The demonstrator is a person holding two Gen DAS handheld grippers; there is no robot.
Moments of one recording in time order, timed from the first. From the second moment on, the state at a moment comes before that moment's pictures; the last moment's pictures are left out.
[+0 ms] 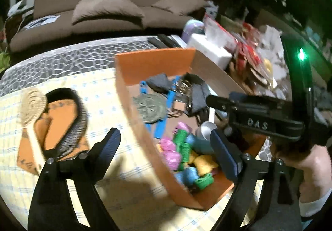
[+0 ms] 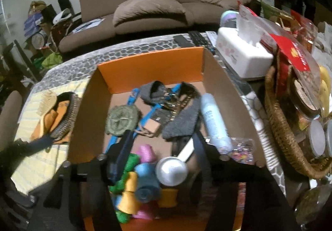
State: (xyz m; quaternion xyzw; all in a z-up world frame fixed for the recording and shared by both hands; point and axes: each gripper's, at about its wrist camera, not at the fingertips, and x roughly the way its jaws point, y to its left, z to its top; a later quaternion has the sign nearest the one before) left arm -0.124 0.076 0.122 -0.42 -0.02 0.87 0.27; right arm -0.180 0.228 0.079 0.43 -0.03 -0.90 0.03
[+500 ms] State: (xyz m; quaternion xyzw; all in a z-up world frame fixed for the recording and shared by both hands) left arm -0.125 -0.034 0.127 -0.43 -0.04 0.88 0.19; right arm -0.186 0.127 0.103 0.40 -0.02 -0.91 0.11
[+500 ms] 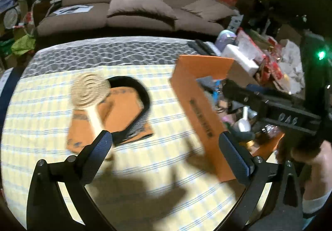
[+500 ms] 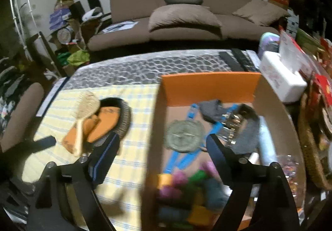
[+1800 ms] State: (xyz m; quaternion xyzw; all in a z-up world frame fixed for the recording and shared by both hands) left arm -0.165 -0.217 0.063 -0.47 -0.17 0.86 0.03; right arm -0.211 -0.066 0.013 0.43 0.05 -0.88 0.20
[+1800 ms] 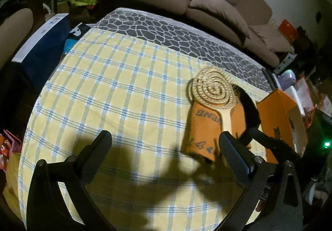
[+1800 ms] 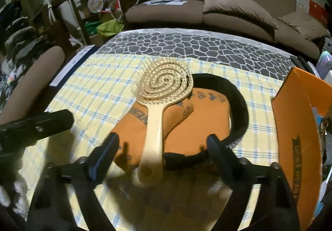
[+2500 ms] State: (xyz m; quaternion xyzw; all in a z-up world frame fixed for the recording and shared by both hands) left arm -0.170 -0.218 0.055 -0.49 -0.19 0.85 0.04; right arm -0.208 -0.097 -0.013 0.42 0.10 -0.88 0.21
